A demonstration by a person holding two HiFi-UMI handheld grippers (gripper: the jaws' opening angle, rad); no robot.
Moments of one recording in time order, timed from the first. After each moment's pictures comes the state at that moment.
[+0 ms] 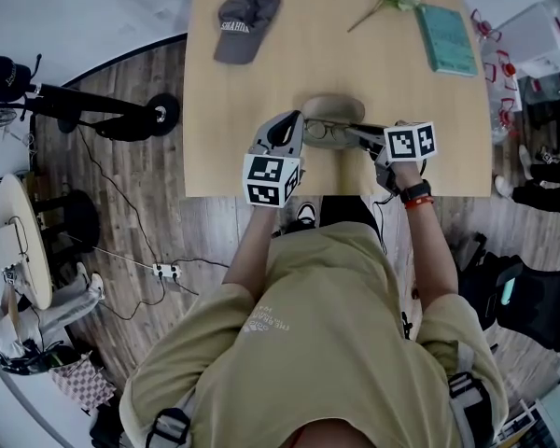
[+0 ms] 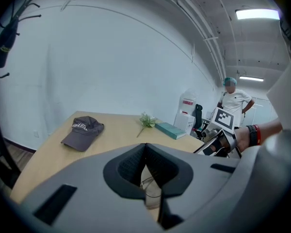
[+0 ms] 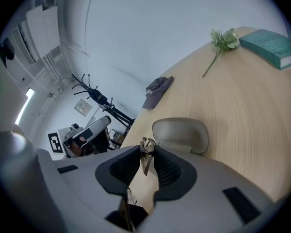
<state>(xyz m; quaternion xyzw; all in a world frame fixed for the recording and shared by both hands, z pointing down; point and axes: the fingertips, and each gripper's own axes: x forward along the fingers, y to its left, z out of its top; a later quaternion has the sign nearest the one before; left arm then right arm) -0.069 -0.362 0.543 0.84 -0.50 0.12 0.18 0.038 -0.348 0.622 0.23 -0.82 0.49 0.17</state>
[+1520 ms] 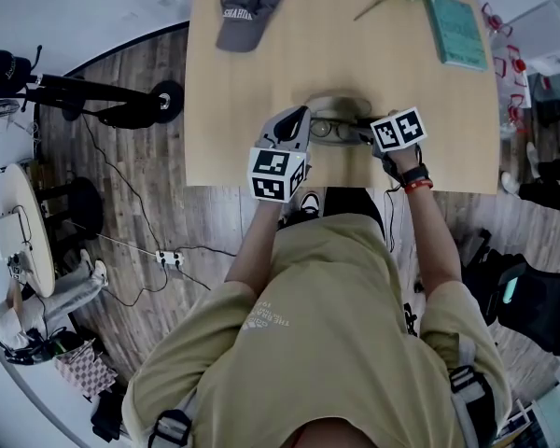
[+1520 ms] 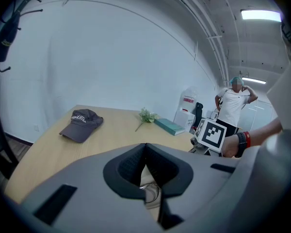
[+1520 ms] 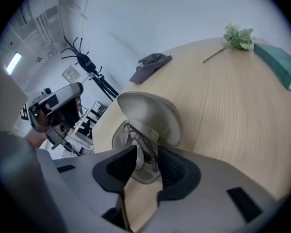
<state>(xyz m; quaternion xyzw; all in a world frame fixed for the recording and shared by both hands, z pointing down) -0.056 -0.355 0.563 0.84 -0.50 0.13 0.20 0.056 -0.345 0.703 0.23 -0.81 0.42 0.34</state>
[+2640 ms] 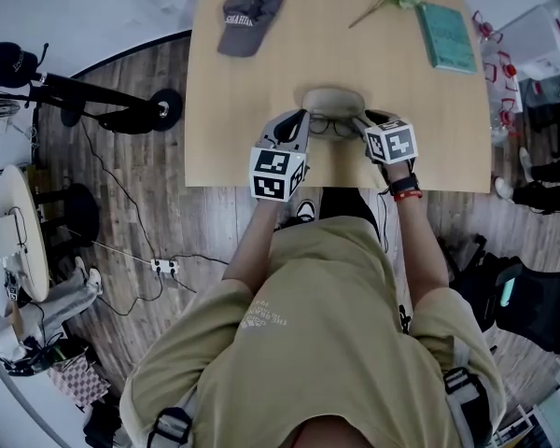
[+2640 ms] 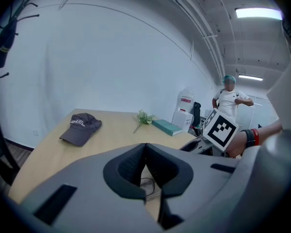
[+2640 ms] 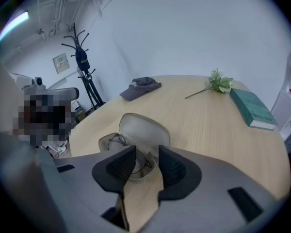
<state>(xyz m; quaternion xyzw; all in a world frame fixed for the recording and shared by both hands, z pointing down) -0.055 -0.333 0.550 0.84 -0.49 0.13 0.18 0.075 -0.356 0.660 0.38 -0.82 0.28 0.34</state>
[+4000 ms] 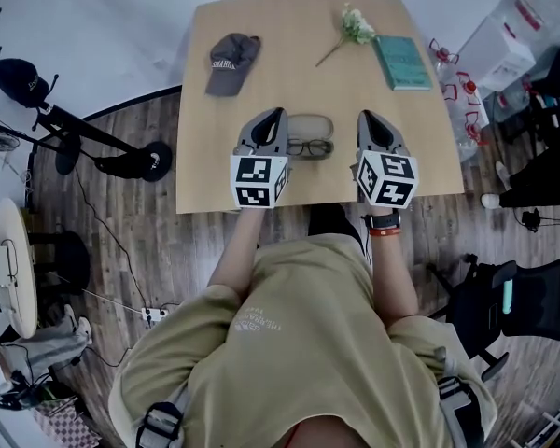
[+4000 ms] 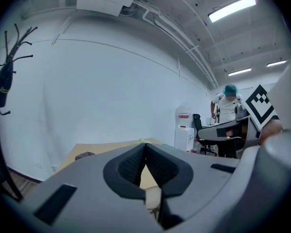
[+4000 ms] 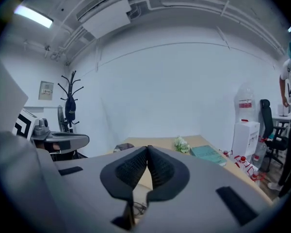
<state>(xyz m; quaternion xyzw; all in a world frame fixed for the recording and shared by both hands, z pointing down) -0.037 -0.288 0.414 0.85 -0.52 0.06 0.04 0.129 -0.283 0.418 0.60 -0.79 0.10 0.07</state>
